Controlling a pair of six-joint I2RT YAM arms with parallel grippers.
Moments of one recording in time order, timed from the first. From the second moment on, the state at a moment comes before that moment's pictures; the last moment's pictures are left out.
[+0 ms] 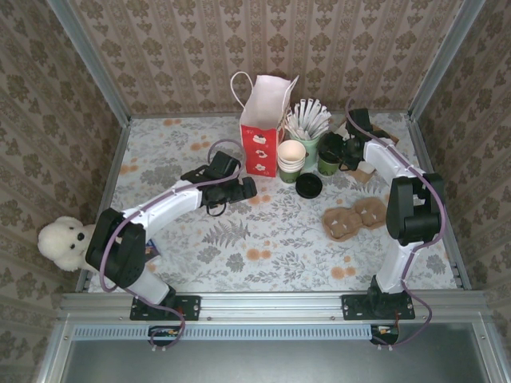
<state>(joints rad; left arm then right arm) -0.63 1.55 1.07 -0.54 0.01 -0.74 0.06 1.87 1.45 -0.57 -0.18 0.60</state>
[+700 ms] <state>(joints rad) -0.63 1.40 1.09 -0.54 0.02 -0.72 0.06 1.59 1.33 -0.59 -0.13 0.56</state>
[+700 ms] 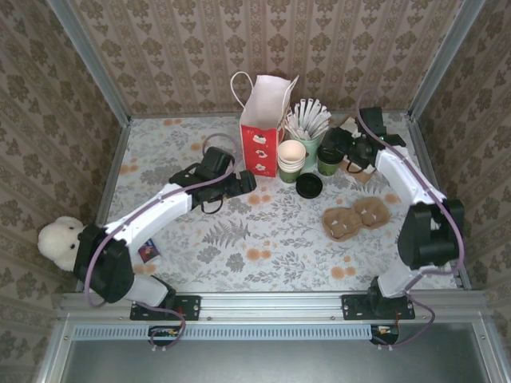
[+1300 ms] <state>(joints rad) -0.67 1.67 1.72 -0.68 -0.03 -1.12 0.06 1.17 1.02 -0.59 -0.11 0.51</state>
